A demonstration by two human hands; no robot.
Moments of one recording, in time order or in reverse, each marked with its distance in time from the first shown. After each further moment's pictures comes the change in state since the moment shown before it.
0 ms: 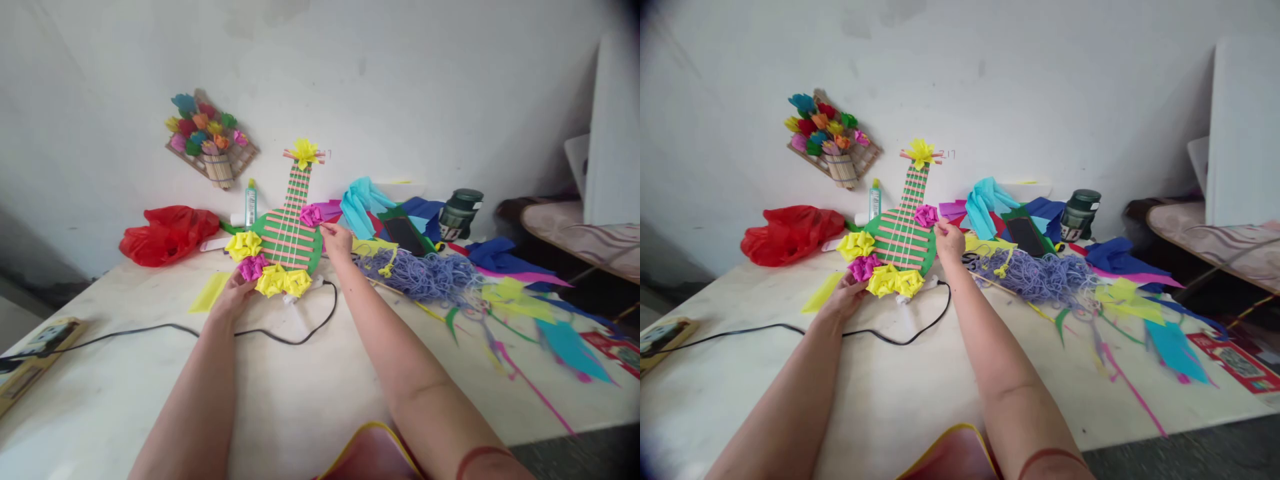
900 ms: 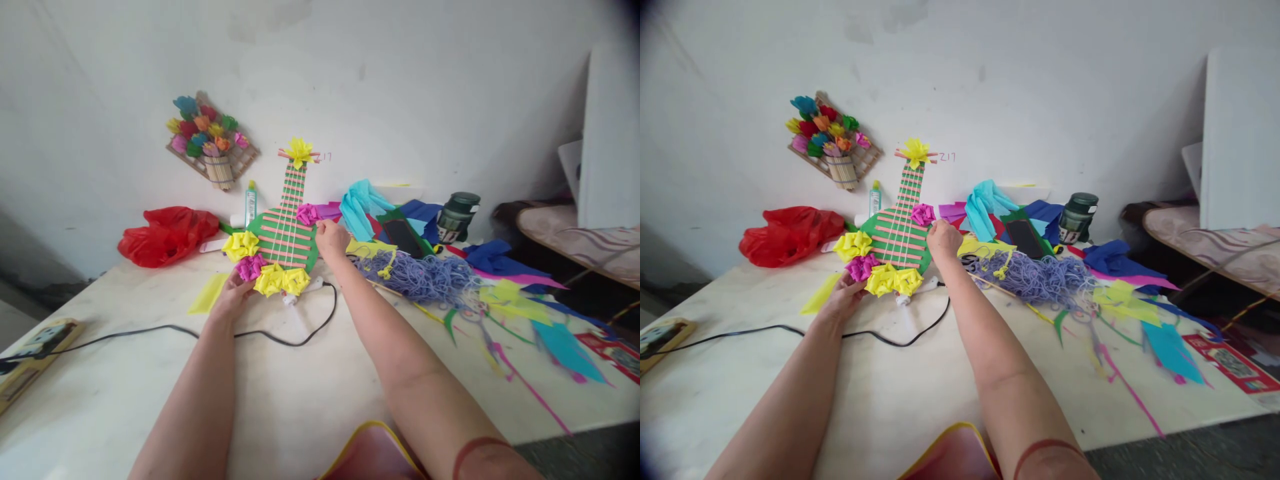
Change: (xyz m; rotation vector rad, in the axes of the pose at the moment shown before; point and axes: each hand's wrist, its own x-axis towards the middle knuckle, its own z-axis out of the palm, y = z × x) left_hand 0.001 0.000 -0.002 0.017 0.042 0.035; right_hand -0.007 -0.037 -0.006 -0.547 -0.043 -0.093
